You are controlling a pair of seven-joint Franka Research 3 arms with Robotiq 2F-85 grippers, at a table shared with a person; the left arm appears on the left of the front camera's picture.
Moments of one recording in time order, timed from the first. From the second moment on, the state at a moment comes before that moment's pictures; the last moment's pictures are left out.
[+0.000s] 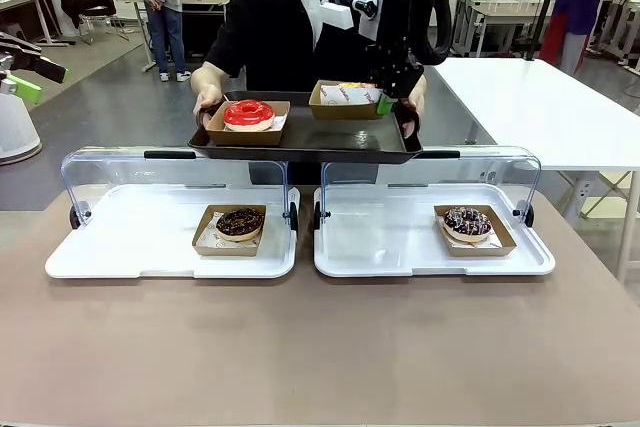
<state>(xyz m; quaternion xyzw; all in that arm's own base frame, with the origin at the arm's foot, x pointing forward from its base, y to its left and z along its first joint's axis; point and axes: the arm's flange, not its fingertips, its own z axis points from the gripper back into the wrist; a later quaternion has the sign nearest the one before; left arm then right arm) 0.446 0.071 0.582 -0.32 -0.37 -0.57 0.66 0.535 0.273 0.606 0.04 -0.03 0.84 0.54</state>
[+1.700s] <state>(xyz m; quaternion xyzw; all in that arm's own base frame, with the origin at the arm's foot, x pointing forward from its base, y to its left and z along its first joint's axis) 0.446 0.071 0.582 -0.32 -0.37 -0.57 0.66 0.543 0.262 0.555 0.06 0.01 0.84 0.54</state>
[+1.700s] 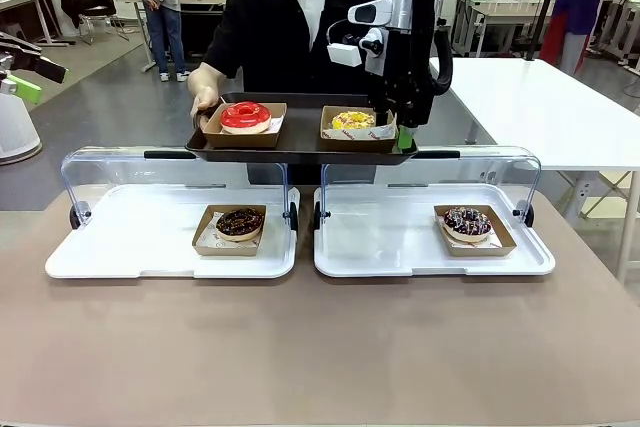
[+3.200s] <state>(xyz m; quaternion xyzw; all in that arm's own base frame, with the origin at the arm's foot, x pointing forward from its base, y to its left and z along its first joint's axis) 0.446 0.071 0.582 -0.32 -0.37 -0.57 0.66 0.506 0.158 0.703 -0.03 -0.06 0.75 0.66</state>
